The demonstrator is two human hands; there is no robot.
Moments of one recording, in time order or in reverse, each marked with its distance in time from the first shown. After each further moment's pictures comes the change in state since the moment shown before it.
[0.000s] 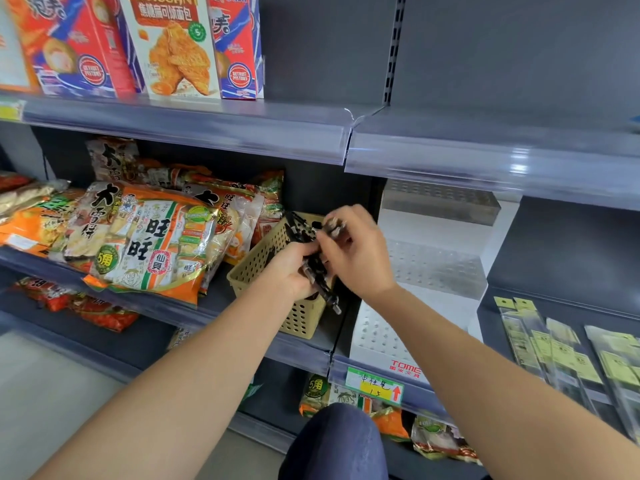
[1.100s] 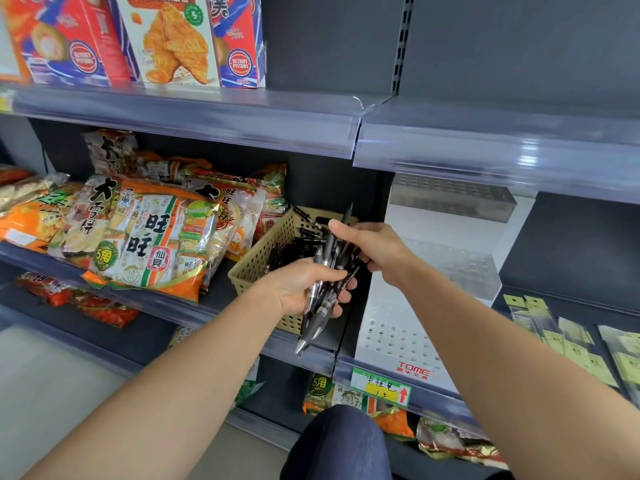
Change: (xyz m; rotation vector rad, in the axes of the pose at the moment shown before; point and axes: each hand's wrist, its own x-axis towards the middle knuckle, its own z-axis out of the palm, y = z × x) left_hand 0.014 -0.010 -0.027 0.415 -0.399 -0.139; right_hand 0.023 0.017 -0.014 0.307 -0.340 0.934
